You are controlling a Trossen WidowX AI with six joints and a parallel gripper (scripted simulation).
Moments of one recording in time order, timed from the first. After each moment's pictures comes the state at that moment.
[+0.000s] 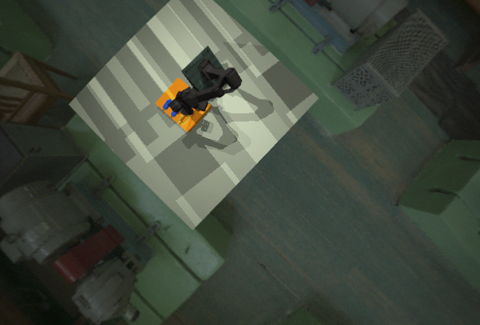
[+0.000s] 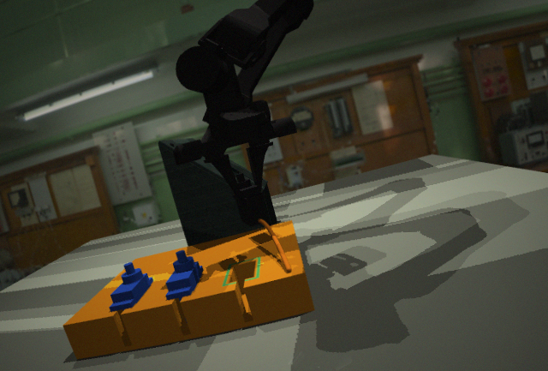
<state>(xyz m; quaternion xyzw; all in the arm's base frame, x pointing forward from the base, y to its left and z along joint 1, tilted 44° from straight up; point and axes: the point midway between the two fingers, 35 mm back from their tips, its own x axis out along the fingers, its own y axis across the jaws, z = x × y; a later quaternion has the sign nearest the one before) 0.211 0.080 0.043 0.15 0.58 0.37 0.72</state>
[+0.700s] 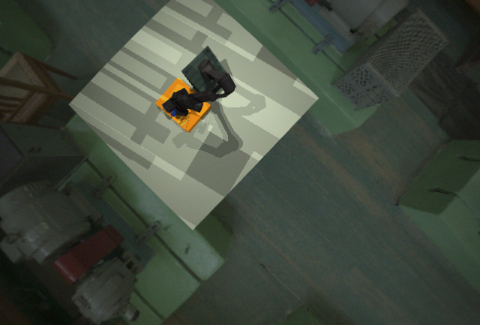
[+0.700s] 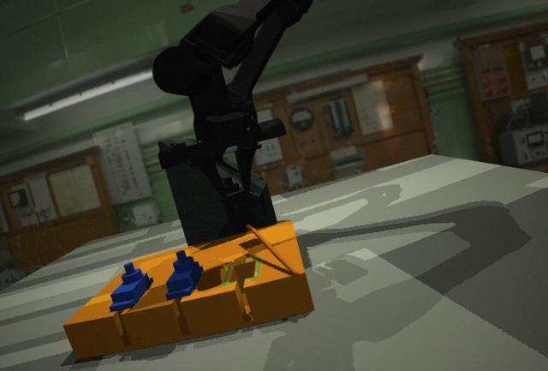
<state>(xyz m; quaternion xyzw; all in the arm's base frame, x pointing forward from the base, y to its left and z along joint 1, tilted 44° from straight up) 0.233 0.065 0.033 0.15 0.57 0.37 0.72</state>
